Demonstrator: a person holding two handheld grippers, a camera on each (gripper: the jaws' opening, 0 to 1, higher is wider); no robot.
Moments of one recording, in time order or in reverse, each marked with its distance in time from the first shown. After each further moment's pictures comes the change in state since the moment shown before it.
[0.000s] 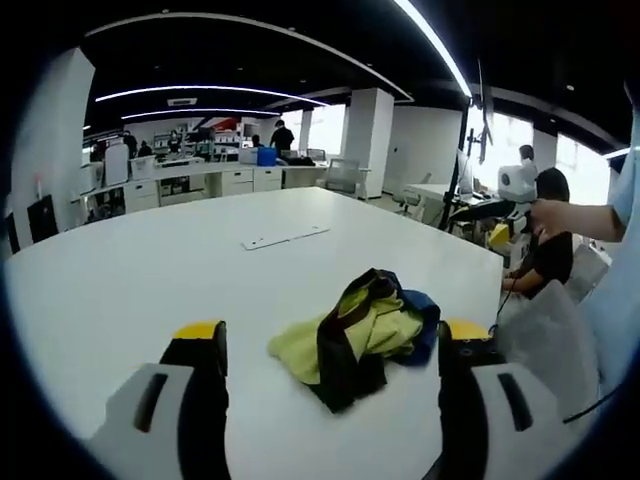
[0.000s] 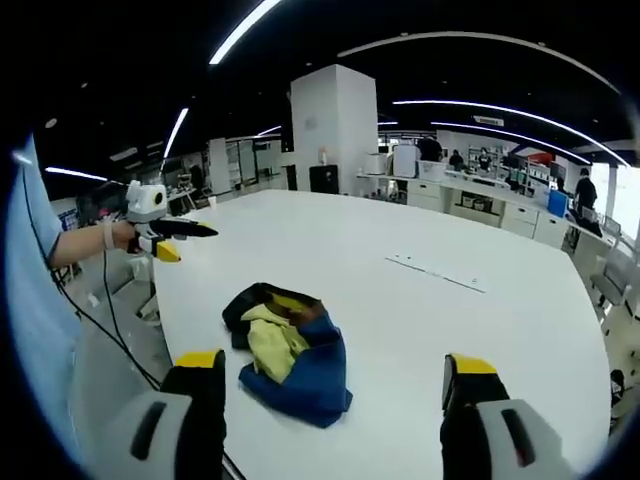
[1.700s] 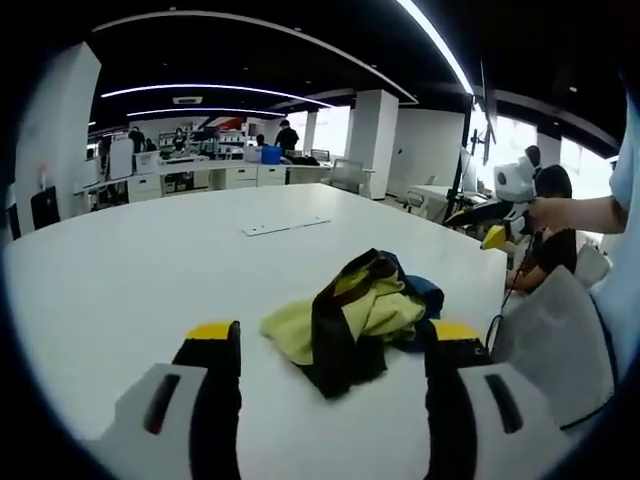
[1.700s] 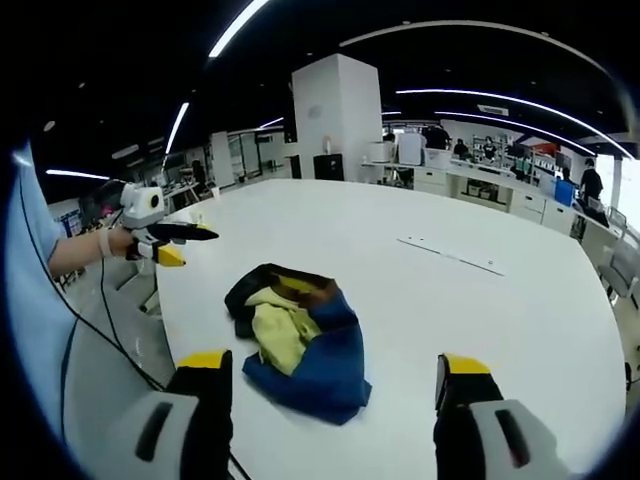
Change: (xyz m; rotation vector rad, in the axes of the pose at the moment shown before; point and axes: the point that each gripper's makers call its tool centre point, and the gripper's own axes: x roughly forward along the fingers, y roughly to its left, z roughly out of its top) left arm 0.005 -0.007 -0.035 -0.024 -0.009 0.015; right arm 0.028 0.013 -0.025 0.018 0.048 0.038
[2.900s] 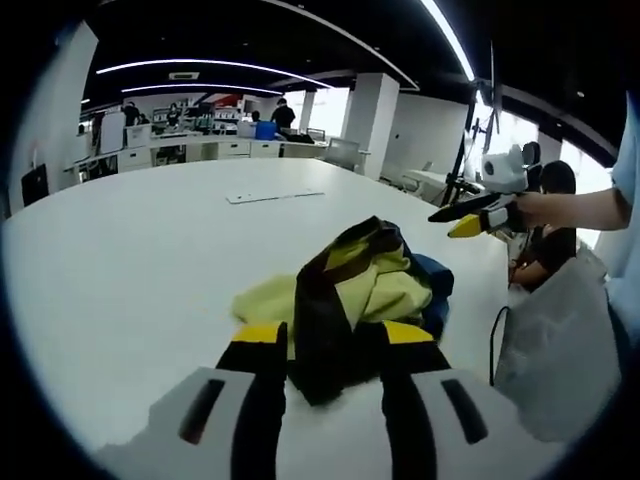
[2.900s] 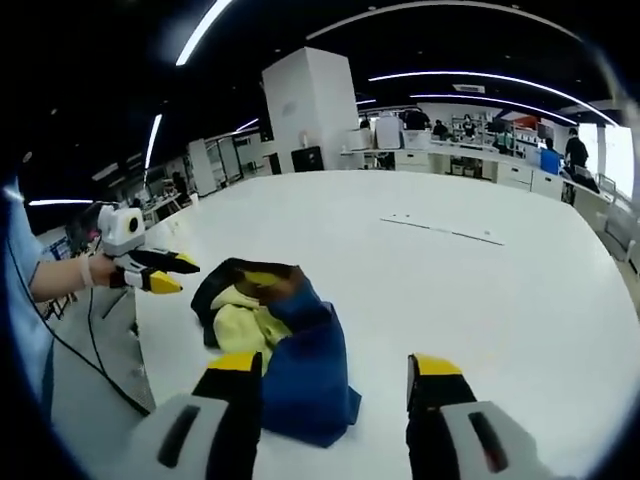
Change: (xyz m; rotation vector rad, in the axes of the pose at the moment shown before) left arm 0.052 -0.003 -0.038 -0.065 0.089 -0.025; right arm 0.058 -0.028 -0.018 0.107 0.033 -0.039
